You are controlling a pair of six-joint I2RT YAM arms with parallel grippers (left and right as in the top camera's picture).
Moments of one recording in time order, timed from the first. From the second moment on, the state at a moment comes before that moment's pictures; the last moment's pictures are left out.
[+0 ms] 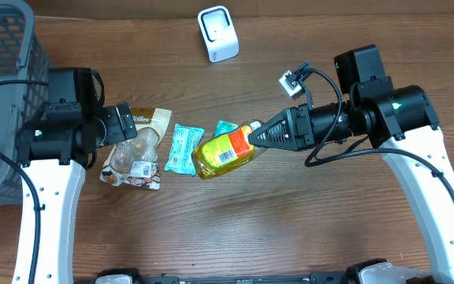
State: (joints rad) left arm 0.03 1.33 1.35 -1.08 -0.13 -0.24; right arm 0.27 1.46 1.51 -1.19 -1.20 0.15
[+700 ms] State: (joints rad) left arm 0.03 1.33 1.35 -1.08 -0.13 -0.24; right arm 0.27 1.46 1.51 -1.18 -1.08 0.15
